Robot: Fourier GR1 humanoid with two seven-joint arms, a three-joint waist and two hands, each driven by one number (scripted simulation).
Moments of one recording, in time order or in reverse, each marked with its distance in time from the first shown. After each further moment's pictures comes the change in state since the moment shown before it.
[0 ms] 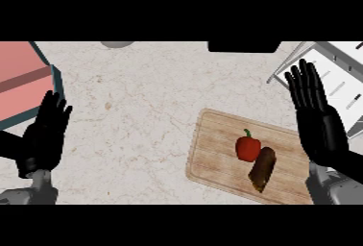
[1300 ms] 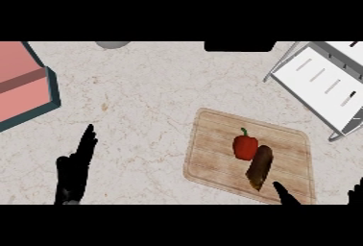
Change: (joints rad) left arm 0.159 -0.010 -0.224 0.154 -0.268 -0.030 -0.152; right arm 0.683 0.277 0.023 -0.205 0.715 -0.766 0.471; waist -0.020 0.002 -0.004
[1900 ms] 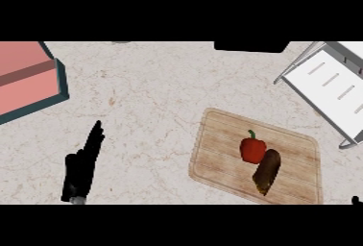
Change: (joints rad) left arm -0.033 -0.012 -0.028 0.009 -0.019 -0.012 -0.004; right arm 0.121 0.013 0.033 -0.057 0.479 0.261 0.473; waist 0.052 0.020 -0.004
